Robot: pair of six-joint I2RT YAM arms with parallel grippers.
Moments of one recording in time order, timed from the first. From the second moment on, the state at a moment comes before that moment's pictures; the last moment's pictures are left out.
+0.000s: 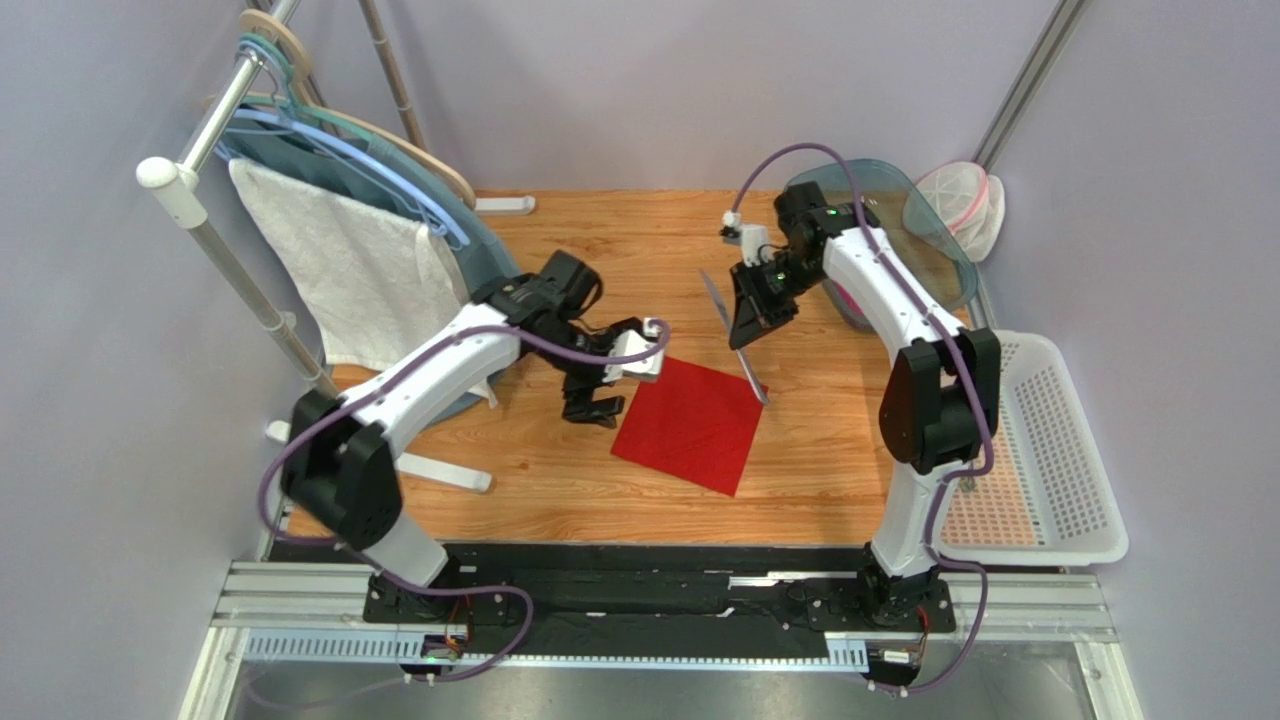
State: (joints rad) left arm -0.58 1.52 1.29 -0.93 0.66 1.05; right arm 0.29 1.93 1.75 -1.14 -0.59 -0.20
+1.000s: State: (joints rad) left arm -0.74 2.26 1.82 -1.09 0.57 1.25; right arm 0.02 1.88 1.67 -1.20 -0.63 -0.17
